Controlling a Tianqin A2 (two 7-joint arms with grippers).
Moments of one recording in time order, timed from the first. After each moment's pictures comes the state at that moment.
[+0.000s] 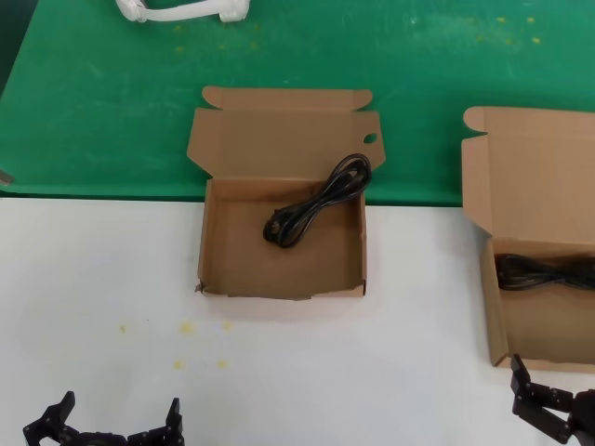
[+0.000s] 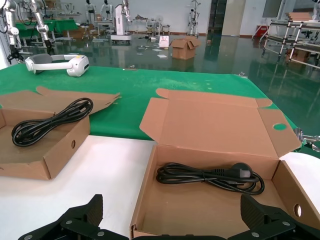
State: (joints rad) left arm 0.00 -0.30 1.60 -1.60 -1.80 0.00 0.00; right arm 0.03 0.32 -1.64 1.60 1.83 0.02 -0.03
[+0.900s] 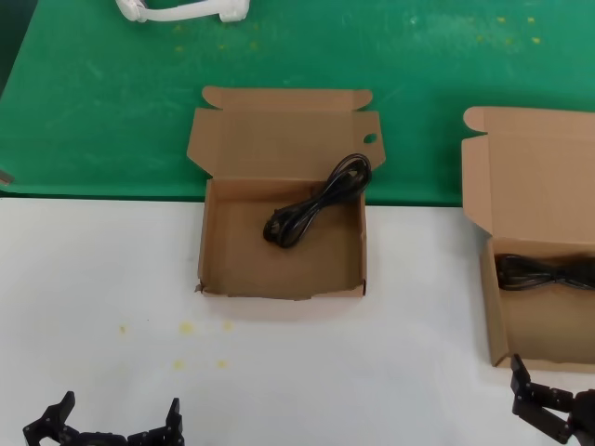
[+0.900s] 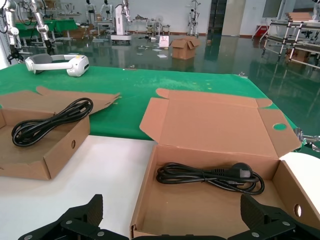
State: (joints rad) left arm 0.00 -0.30 1.60 -1.60 -1.80 0.00 0.00; right arm 0.03 0.32 -1.64 1.60 1.83 0.02 -0.03
